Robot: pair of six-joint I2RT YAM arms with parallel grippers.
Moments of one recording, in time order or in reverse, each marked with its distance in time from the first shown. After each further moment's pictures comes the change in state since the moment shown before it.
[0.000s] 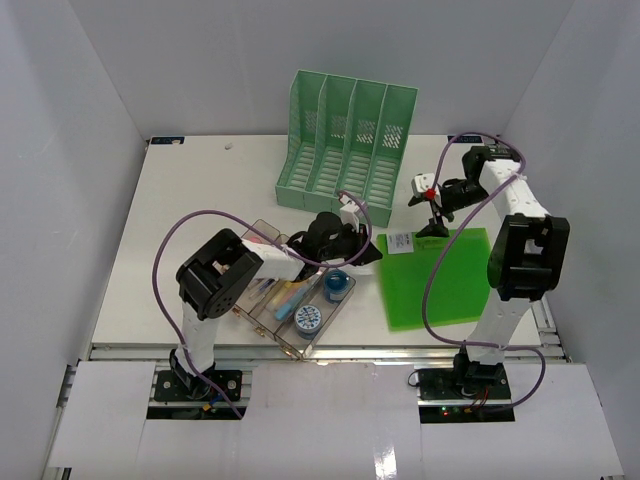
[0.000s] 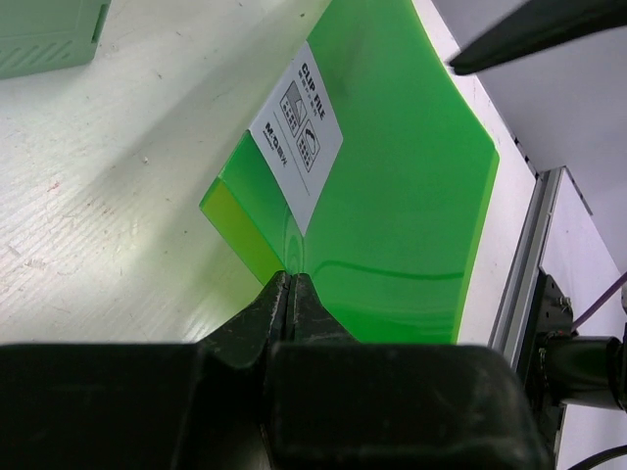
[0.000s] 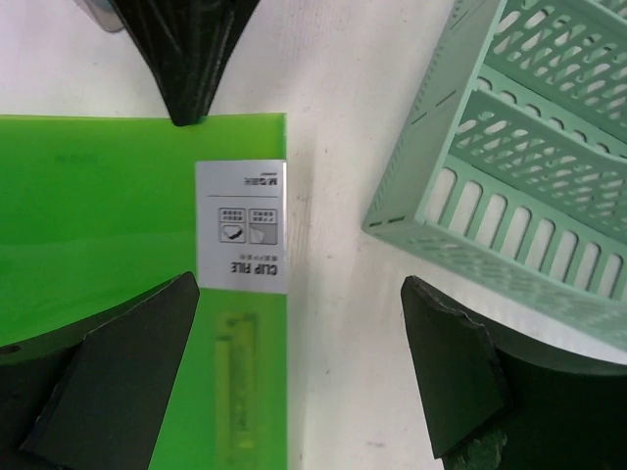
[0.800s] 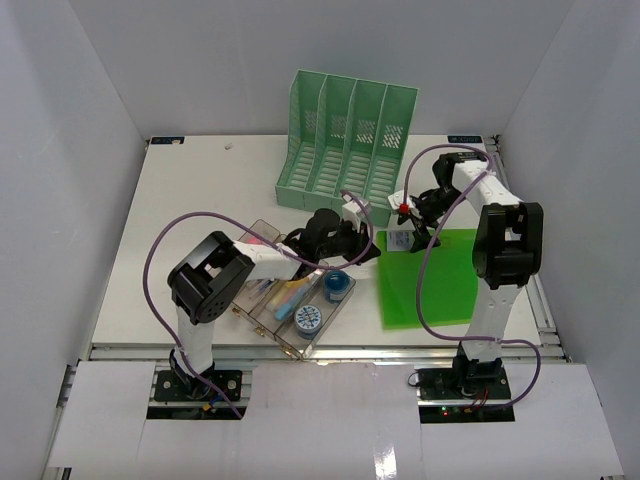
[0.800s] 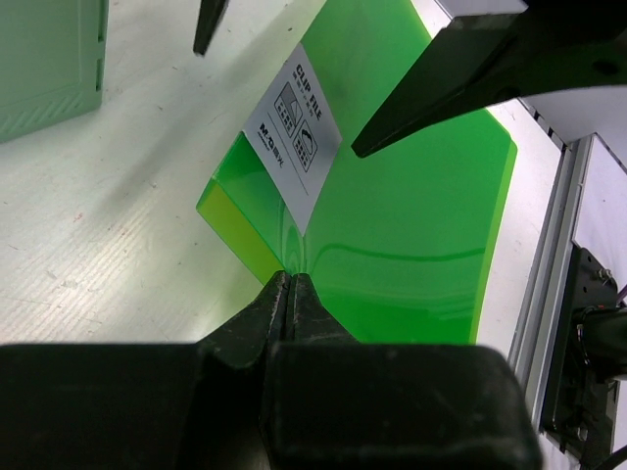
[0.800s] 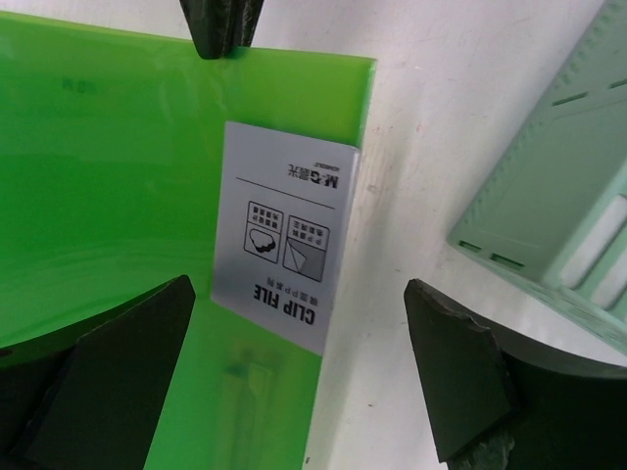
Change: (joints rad) left arm 0.000 -0.056 0.003 -0.053 0.003 0.150; right arm 0.118 0.088 -0.006 0.003 0.220 0.041
